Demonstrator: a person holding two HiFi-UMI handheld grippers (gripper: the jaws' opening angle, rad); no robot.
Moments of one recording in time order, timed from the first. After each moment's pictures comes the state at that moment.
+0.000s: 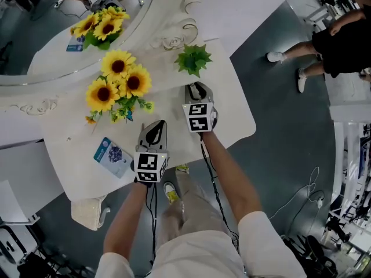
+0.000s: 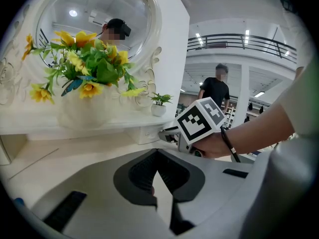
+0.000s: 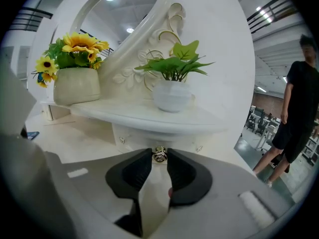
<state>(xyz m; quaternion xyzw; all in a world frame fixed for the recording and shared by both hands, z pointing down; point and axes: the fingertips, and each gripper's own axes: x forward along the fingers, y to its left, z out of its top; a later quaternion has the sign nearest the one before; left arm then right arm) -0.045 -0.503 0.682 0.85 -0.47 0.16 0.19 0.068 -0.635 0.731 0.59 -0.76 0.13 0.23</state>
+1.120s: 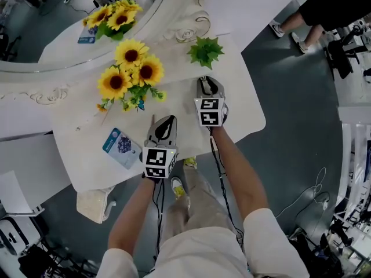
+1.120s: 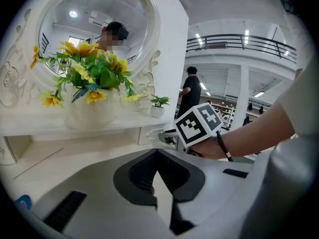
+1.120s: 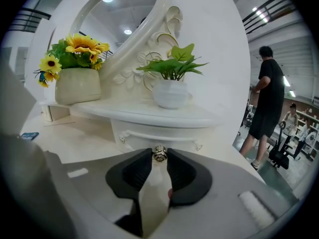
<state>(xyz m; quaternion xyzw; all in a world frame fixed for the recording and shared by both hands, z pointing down) -0.050 -0.487 0.674 0.85 -0.47 0.16 0.19 0.069 -0.627 0.731 0.59 -0.76 0.13 0.22</state>
